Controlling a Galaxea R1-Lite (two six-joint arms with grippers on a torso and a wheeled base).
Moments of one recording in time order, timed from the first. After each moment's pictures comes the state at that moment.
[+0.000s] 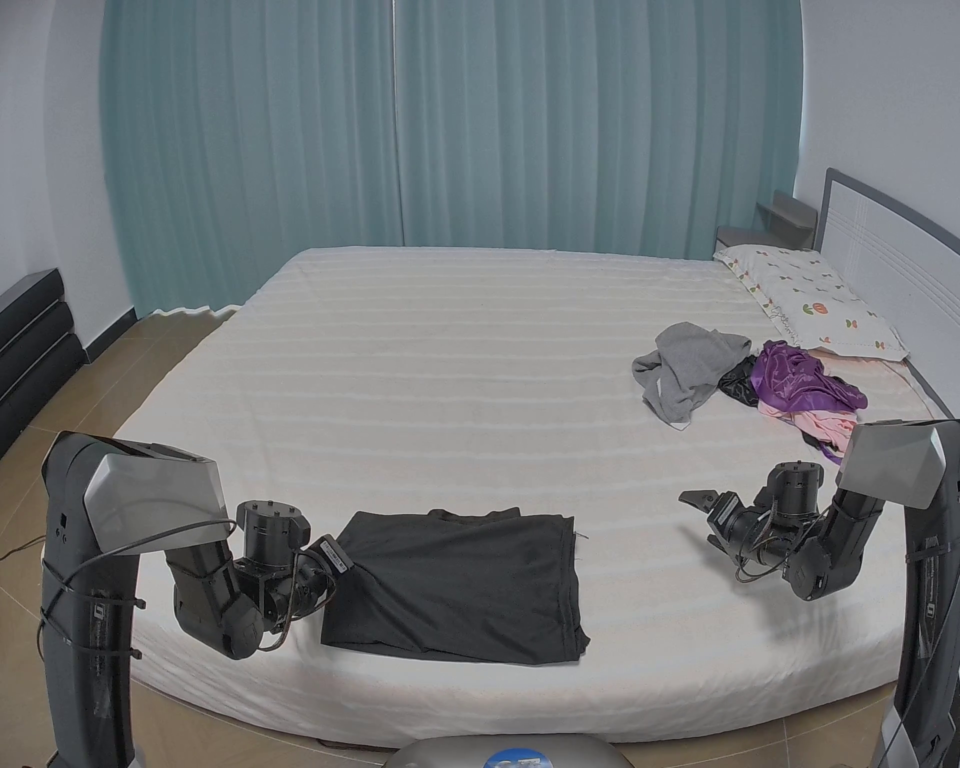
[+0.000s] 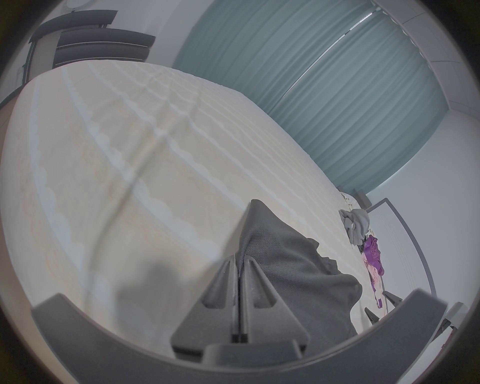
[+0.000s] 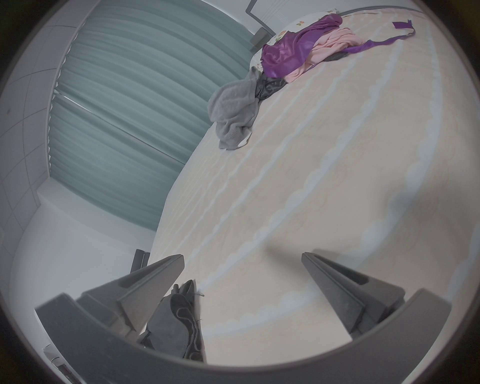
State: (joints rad) left arm -0.25 2.43 -0.64 -1.19 0.07 -0.83; right arm 0.05 2.46 -0.77 -1.18 0.26 0.86
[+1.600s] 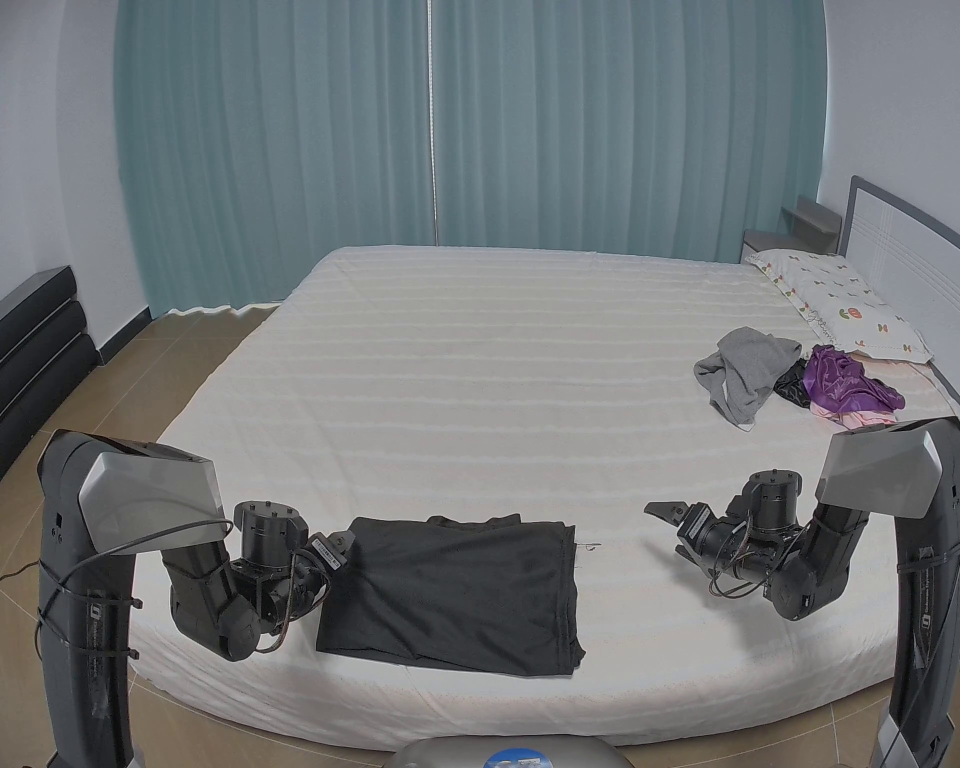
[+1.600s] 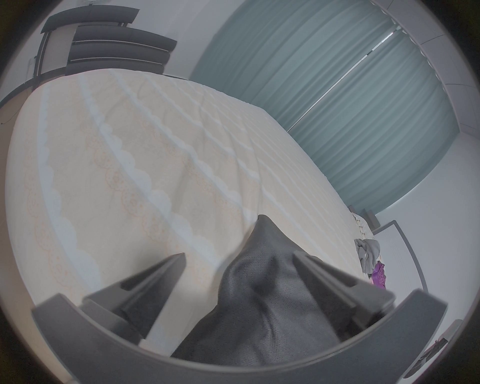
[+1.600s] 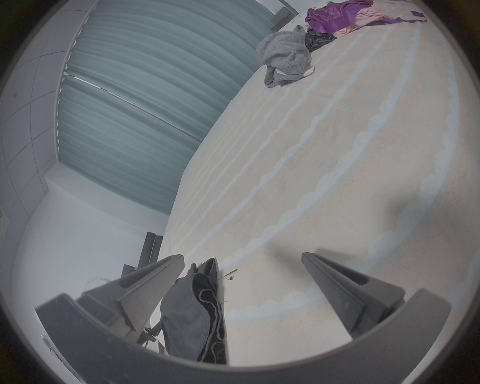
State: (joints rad) left arm -0.26 2.41 -0.62 -1.19 0.13 -0.90; right arm 0.17 2.44 -0.69 -1.25 0.25 0.90
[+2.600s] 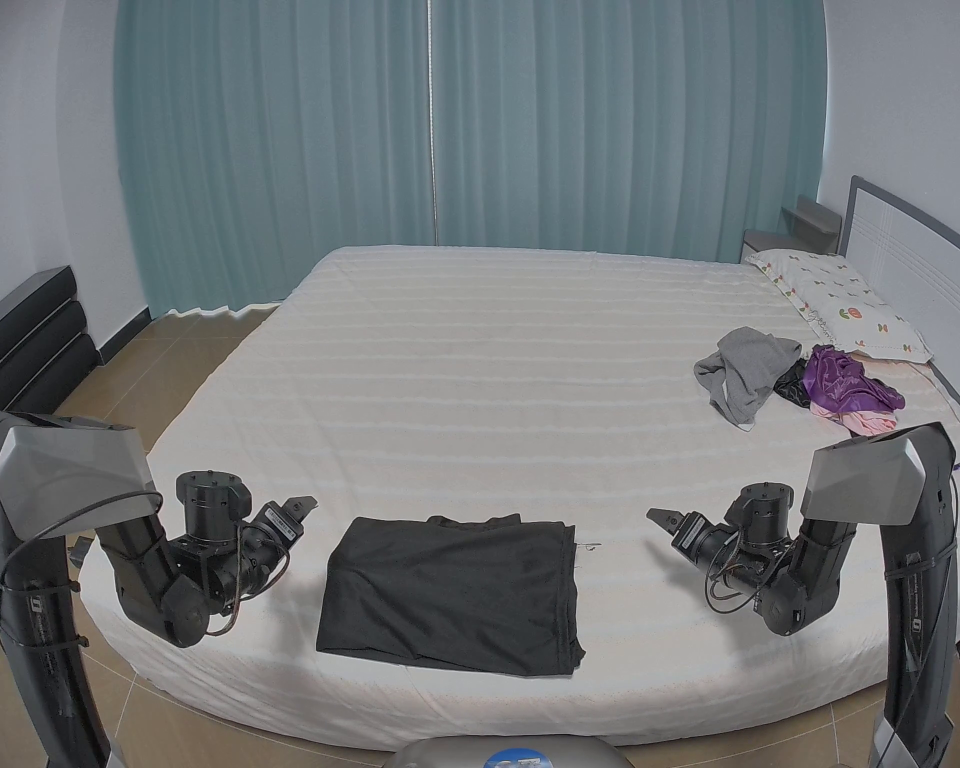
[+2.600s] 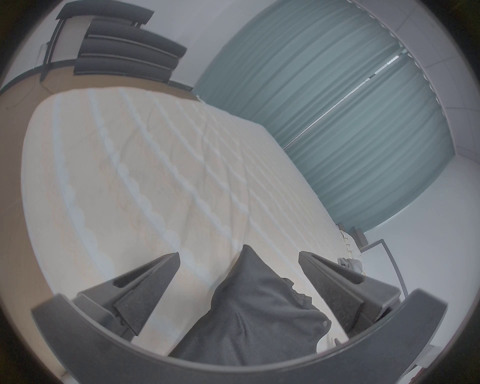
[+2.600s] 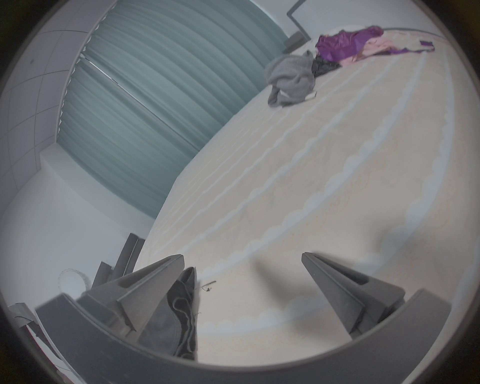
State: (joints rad) left arm -0.17 2.21 -0.52 -1.18 0.08 -0.93; right arm 0.21 2.49 -0.67 -1.36 0.08 0.79
